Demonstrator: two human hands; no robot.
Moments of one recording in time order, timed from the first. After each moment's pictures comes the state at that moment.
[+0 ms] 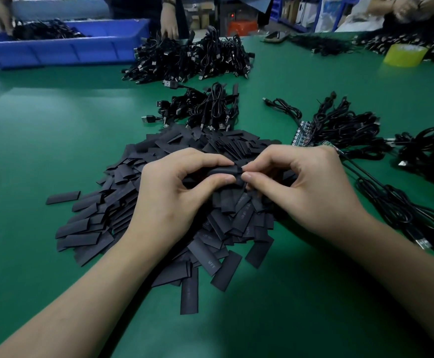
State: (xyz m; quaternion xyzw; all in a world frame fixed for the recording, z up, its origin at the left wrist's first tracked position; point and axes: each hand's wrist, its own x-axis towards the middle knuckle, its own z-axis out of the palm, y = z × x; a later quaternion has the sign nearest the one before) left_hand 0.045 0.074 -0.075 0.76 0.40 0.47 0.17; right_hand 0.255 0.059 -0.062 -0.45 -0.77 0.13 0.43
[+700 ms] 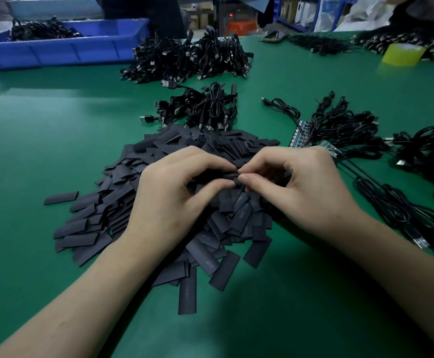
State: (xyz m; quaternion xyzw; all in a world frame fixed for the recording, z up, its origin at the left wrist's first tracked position) left_hand 0.044 0.074 -0.075 0.80 0.39 0.44 0.07; right_hand 0.254 0.061 -0.063 -0.46 -0.78 0.13 0.40
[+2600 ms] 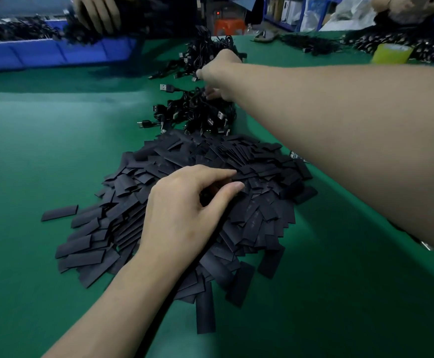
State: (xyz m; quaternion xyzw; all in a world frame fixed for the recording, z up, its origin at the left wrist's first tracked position) left_hand 0.047 0.074 -0.081 0.75 0.48 0.43 0.15; right_hand 0.174 0.300 0.002 -0.65 -0.57 0.32 0.39
